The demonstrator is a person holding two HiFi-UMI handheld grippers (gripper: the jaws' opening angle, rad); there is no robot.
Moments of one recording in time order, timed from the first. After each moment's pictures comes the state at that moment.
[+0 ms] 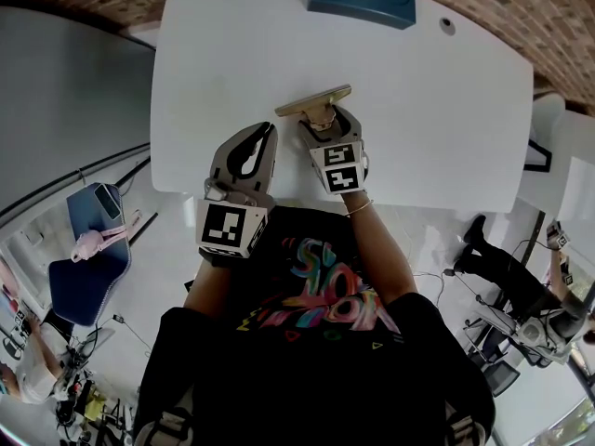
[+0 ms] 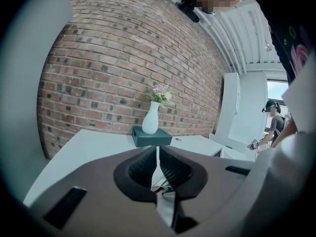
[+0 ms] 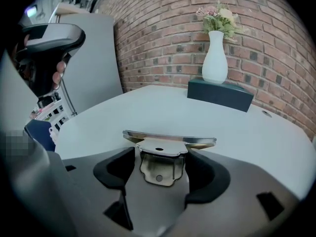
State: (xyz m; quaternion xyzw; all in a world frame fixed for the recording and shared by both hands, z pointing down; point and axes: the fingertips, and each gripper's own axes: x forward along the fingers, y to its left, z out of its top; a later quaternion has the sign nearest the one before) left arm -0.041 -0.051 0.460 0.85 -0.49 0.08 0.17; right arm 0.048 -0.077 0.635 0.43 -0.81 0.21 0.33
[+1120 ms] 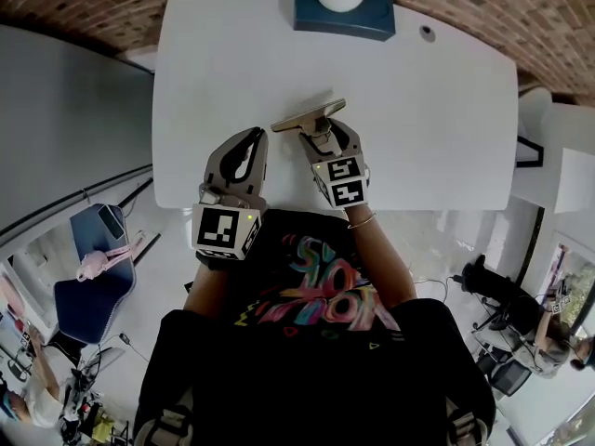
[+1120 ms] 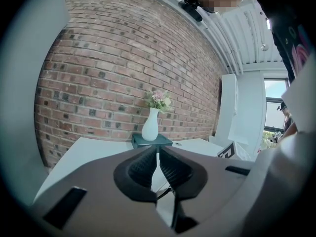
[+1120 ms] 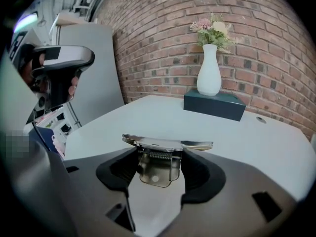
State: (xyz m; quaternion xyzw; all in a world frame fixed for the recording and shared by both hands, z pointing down) left arm -0.050 -0.059 0.433 0.86 -0.49 0.07 0.15; right arm 0.052 -0.073 0.587 0.44 -0.82 0.21 0.30
